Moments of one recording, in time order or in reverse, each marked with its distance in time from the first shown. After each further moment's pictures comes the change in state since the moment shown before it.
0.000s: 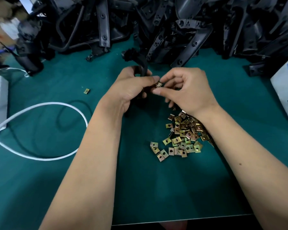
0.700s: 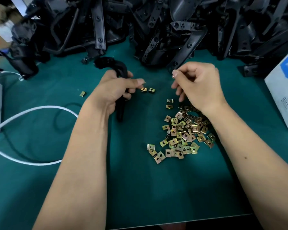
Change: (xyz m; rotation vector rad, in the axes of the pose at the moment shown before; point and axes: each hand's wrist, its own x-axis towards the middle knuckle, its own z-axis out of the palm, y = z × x) left_hand 0.006 -0.003 -0.023 -0.090 0.034 -0.055; right_hand 0.007 0.009 -0.024 -0.116 0.228 0.017
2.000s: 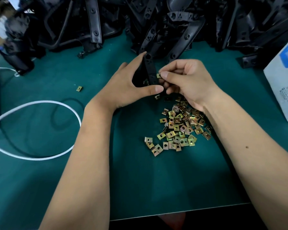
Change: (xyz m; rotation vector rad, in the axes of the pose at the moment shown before) left_hand -0.010 -0.007 0.005 0.769 -0.217 0.400; right_hand -0.004 -0.012 0.006 0.452 -0.228 0.282
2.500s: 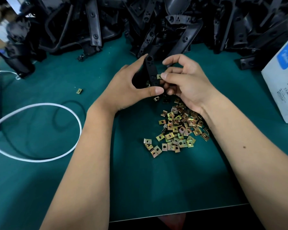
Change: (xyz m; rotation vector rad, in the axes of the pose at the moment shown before) left_hand 0.003 0.005 0.002 -0.038 0.008 0.074; right_hand -0.002 -0.007 0.003 0.118 0.001 0.028
